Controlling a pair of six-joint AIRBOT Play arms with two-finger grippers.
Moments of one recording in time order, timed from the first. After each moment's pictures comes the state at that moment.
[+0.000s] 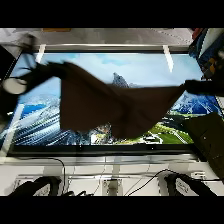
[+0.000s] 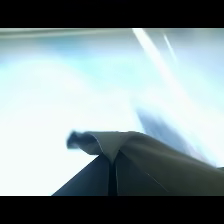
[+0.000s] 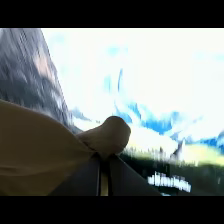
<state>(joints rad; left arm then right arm) -0.06 -1.10 1.22 0.83 -0.36 -0.86 -0.24 -1.08 1.33 -1.23 1.05 1.39</state>
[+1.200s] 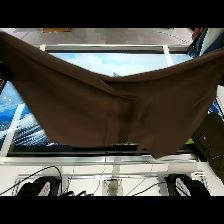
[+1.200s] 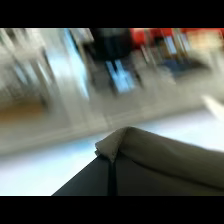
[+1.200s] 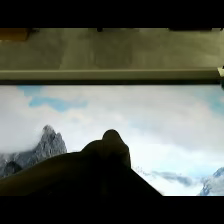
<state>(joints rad) 0.08 -0.72 1.16 1.02 -0.58 -0.86 -0.24 -0.86 1.59 -1.24 1.12 1.39</state>
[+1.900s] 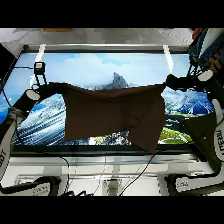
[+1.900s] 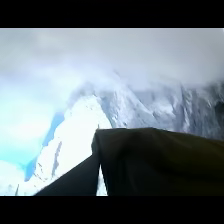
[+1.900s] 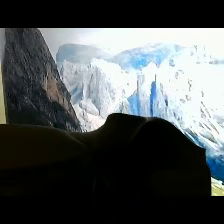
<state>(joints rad) 0.02 -1.40 1.06 0.88 -0.27 -0.88 -0.19 -1.57 1.45 -1.04 0.90 1.42</state>
